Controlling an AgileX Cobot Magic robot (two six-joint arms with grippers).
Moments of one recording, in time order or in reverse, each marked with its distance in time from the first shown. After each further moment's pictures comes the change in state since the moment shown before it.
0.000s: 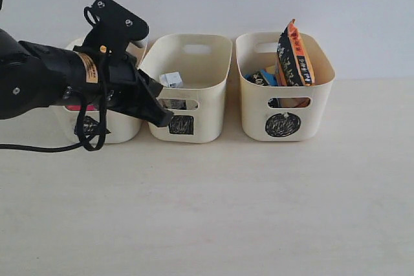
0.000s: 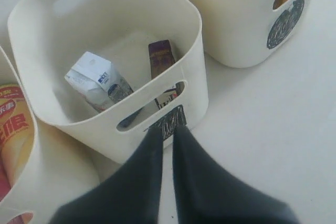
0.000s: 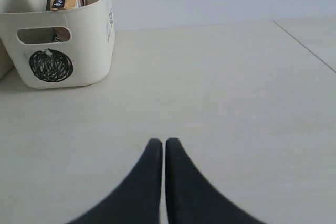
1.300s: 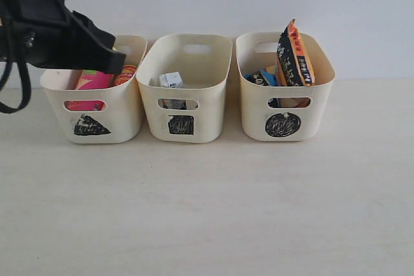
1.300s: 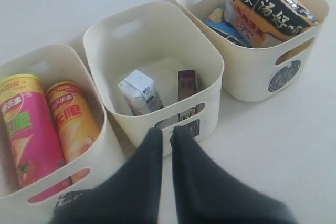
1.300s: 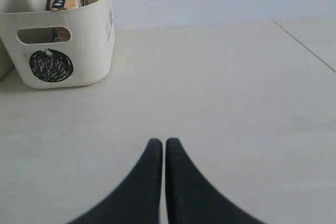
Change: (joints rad) left arm 0.000 -0.338 0.011 -0.013 0.245 -0.144; right arm 0.000 0.000 0.000 0.000 0.000 0.000
